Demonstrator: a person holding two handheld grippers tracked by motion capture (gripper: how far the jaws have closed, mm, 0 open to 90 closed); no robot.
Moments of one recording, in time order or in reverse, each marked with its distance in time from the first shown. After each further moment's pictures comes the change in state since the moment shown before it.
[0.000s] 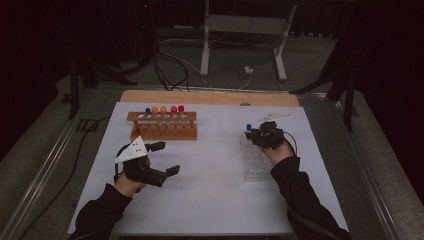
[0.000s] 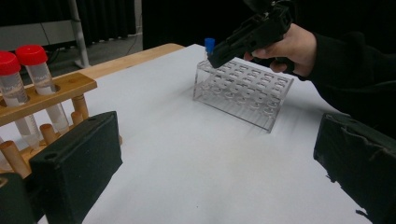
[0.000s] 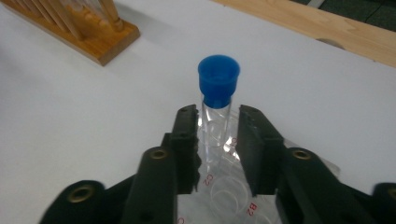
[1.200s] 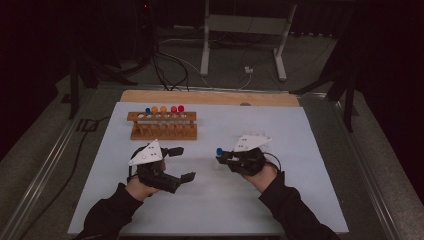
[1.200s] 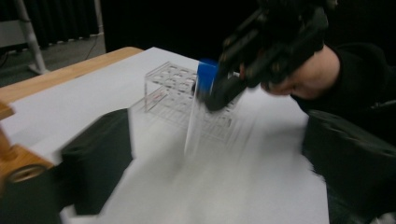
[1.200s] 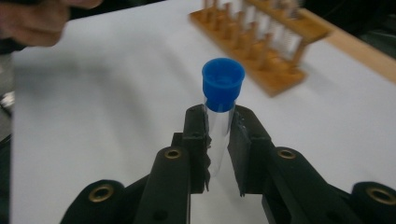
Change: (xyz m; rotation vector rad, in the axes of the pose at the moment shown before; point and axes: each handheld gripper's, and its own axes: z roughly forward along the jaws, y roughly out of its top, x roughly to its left) left arm -0.036 0.020 0.023 0.012 -0.136 0.032; right arm 0.118 -0.001 -0.042 -0.100 0.306 -0.312
